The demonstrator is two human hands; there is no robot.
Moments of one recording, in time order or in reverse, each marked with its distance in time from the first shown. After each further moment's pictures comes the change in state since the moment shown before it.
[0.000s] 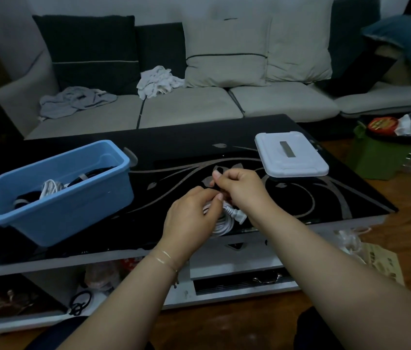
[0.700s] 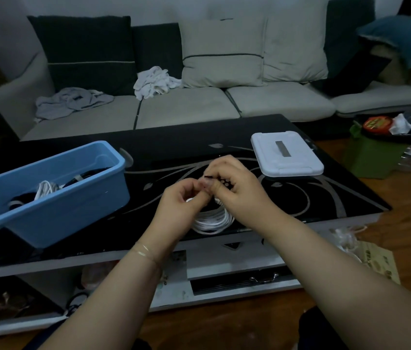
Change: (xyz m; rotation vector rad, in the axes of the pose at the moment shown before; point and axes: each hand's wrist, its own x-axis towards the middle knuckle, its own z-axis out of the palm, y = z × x) left_hand 0.006 0.015 -0.019 -0.719 -0.016 -0.161; right_hand -0.018 -0.009 -0.009 -0.382 -0.068 -0.632
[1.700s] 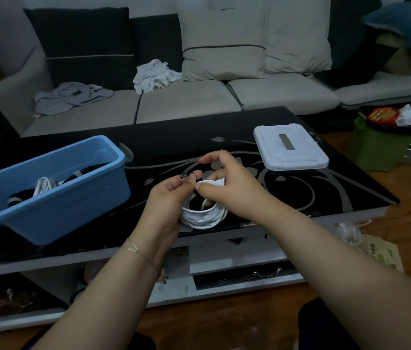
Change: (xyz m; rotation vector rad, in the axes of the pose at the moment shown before) left_hand 0.004 -0.006 -0.009 -0.402 0.132 -0.269; right_hand 0.004 -0.011 0.004 0.118 -0.162 0.396
